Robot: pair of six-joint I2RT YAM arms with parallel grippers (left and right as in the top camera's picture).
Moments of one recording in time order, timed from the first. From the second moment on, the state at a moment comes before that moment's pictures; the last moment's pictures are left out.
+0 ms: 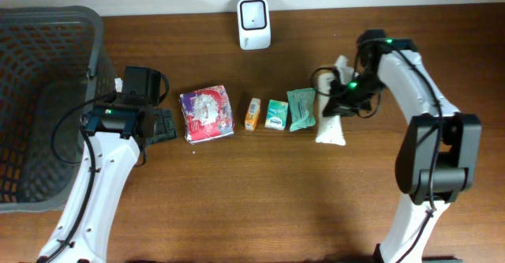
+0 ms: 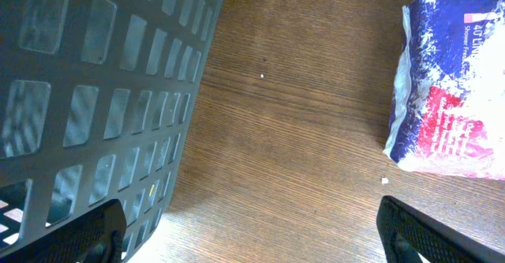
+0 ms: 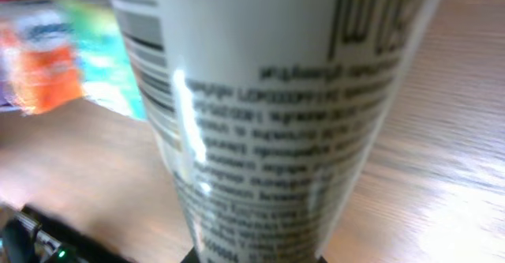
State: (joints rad) left arm -0.12 1.45 1.24 -1.04 -0.36 -0.31; right arm -0.02 2.09 1.68 -1.24 -0.45 0.00
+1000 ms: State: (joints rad) left arm -0.12 1.45 1.24 -1.04 -0.36 -0.31; right arm -0.24 2.09 1.65 -1.17 -0.52 -0.12
